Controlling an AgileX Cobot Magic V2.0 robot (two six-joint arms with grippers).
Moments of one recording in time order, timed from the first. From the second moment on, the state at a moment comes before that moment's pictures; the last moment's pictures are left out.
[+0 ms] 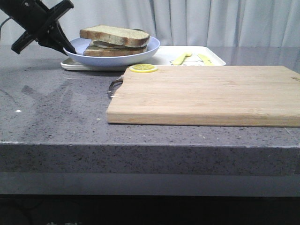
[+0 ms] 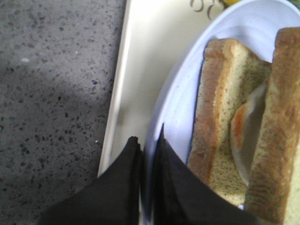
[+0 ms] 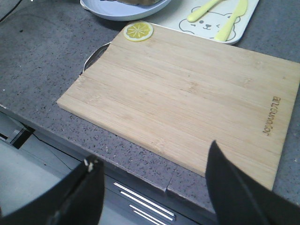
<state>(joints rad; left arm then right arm) -0.03 2.27 -2.13 -0.68 1.03 -0.04 0.47 0.60 -0.85 0.02 0.85 0.10</state>
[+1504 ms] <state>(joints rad) -0.22 1.56 -1.75 -0.24 1.01 0.16 0.47 0.60 -0.85 0.02 0.85 0.10</state>
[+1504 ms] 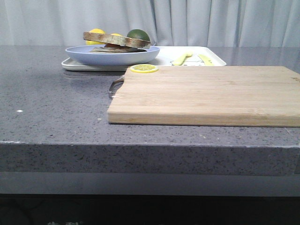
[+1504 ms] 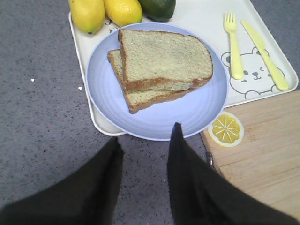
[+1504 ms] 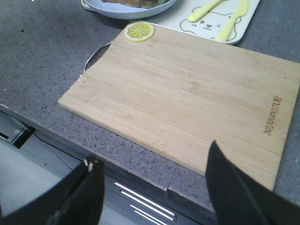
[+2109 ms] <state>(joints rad) -0.26 0.88 -1.00 -0.18 0.72 0.28 0.47 0.60 -0.85 0.02 0.85 0.10</state>
